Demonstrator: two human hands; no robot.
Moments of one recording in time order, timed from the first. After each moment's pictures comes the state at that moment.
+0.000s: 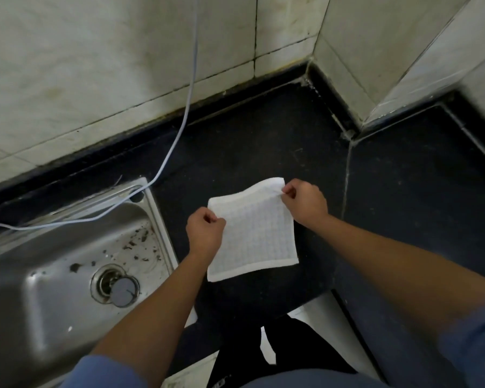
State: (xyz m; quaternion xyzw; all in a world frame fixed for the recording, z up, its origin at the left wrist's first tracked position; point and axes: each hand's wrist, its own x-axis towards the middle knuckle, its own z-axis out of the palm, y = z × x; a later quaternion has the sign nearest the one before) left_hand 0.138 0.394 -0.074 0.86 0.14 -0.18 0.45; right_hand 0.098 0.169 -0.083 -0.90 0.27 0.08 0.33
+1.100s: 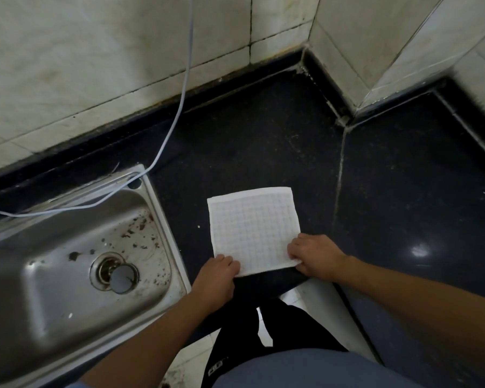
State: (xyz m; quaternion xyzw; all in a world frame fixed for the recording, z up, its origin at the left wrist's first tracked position) left_hand 0.035 0.451 -0.108 0.87 -0.40 -0.28 0.08; right_hand -0.031 0.183 -0.102 -0.96 -0.13 0.24 0.09
